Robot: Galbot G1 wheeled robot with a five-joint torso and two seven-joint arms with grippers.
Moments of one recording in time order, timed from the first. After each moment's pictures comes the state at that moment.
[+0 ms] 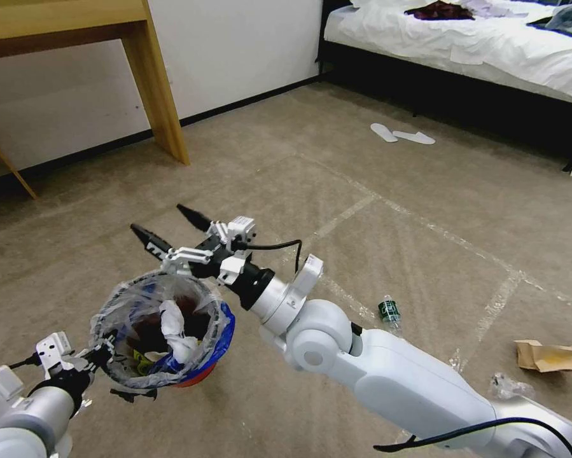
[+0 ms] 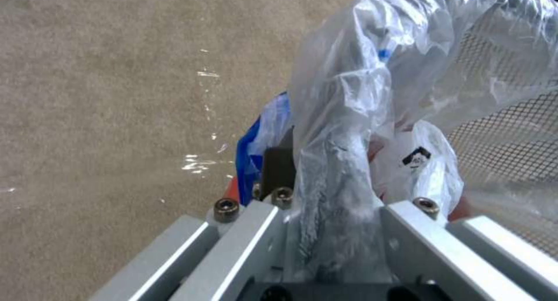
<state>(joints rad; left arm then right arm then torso) 1.67 -1.39 -1.02 -2.35 -1.04 0.71 -0.33 -0.56 1.17 -0.44 1.99 1.03 0.16 0.02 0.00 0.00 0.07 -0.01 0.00</state>
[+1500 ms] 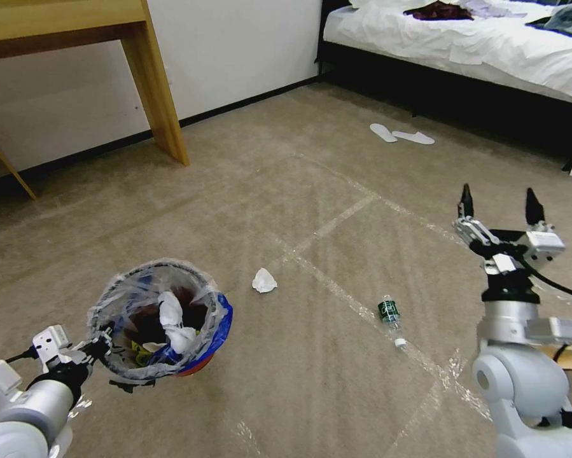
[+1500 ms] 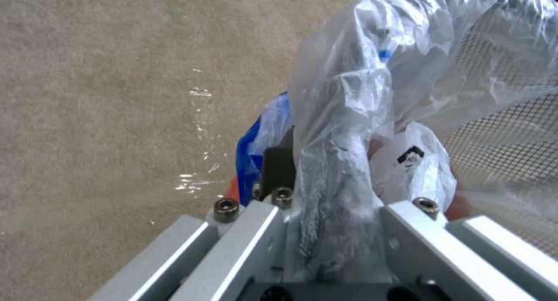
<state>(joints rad) 1.64 -1.40 -1.02 -2.34 -1.01 0.69 -0.31 -1.39 1.27 0.72 2.18 0.27 0.28 0.14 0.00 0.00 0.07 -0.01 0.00</state>
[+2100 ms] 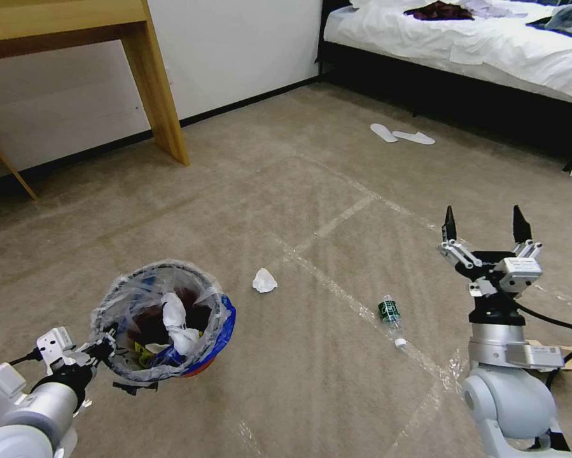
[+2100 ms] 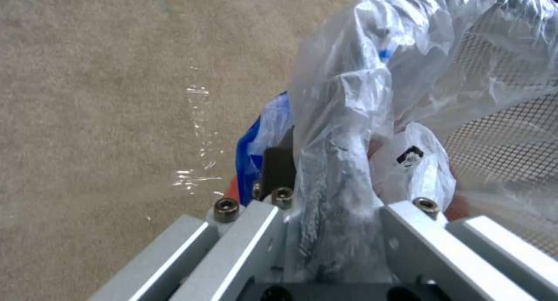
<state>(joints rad) 1.65 -1.43 -1.01 -2.36 -0.98 0.69 -0.30 -1.44 1.30 0.65 2.14 0.15 0.37 0.10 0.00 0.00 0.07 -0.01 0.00</state>
